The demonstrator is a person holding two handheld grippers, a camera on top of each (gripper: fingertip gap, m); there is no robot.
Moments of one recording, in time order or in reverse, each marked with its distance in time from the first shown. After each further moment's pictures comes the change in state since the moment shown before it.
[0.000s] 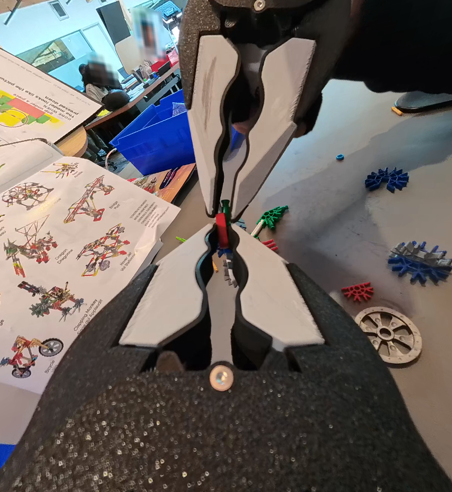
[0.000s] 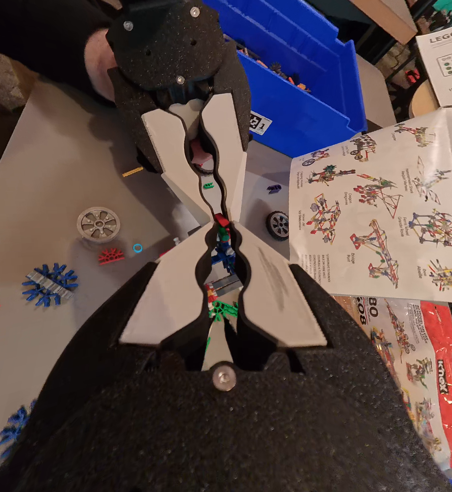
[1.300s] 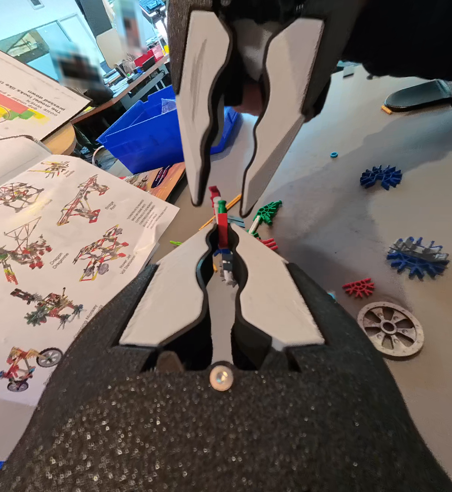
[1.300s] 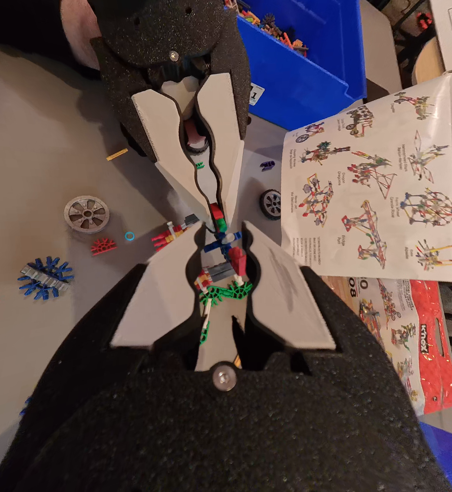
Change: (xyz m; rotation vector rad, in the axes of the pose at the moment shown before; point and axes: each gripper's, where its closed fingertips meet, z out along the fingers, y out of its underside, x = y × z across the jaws) left arm -0.003 0.002 0.002 -0.009 0.056 -0.009; right arm 0.008 0.007 -0.003 -0.130 0.032 0.025
